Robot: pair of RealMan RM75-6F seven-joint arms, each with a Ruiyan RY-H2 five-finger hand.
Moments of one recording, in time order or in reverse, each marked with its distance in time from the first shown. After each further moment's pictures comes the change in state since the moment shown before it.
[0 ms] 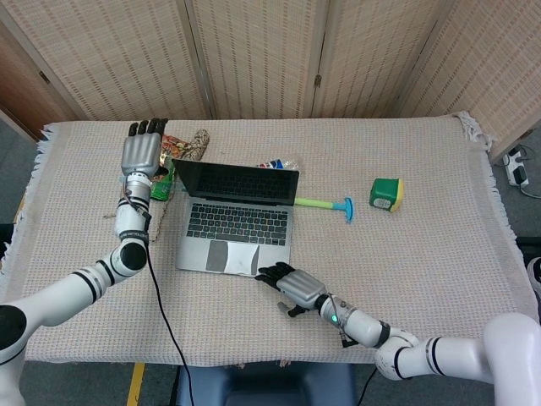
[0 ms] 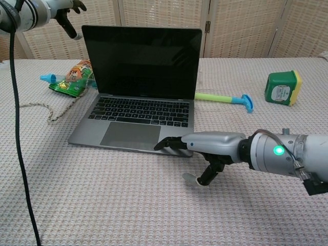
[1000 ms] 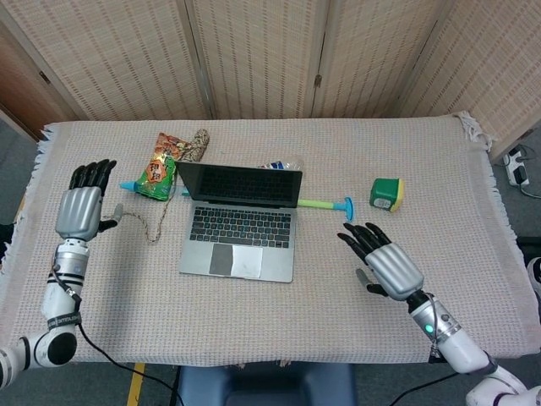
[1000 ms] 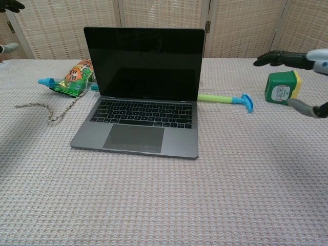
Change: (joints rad) left arm 0.491 0.296 0.212 -0.589 0.582 0.453 -0.407; right arm -0.327 0.465 -0.074 -0.292 -0.204 0.578 -0.106
